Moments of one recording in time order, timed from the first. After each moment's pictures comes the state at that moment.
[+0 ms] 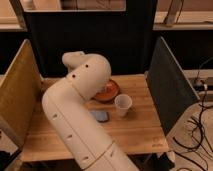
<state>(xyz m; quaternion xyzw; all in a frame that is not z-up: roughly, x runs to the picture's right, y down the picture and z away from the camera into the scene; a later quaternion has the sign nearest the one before) -0.178 0.012 0.969 -0.33 0.16 0.57 0.74</state>
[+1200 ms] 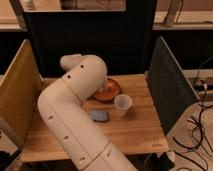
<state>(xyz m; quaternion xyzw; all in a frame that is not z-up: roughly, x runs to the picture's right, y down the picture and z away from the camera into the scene) -0.207 0.032 0.971 -0.32 0.17 0.56 0.75</state>
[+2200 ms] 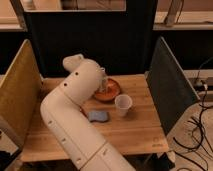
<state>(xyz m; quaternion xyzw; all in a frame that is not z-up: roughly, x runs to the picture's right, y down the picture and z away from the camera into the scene) -0.161 0.020 1.007 -0.25 0.23 0.63 0.70</state>
